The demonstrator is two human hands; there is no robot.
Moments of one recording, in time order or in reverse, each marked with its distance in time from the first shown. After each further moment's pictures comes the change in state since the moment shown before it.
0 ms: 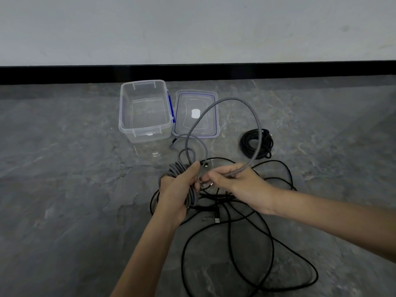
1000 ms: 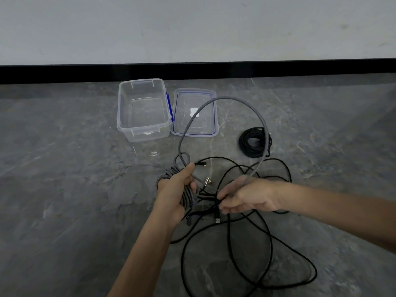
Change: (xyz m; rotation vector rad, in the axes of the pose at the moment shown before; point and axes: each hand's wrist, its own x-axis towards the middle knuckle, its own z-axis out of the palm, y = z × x) left_hand 0.003 -0.003 -0.003 -0.118 0.018 -0.190; right_hand 0.010 0.024 -0.027 -0.120 -0.178 0.539
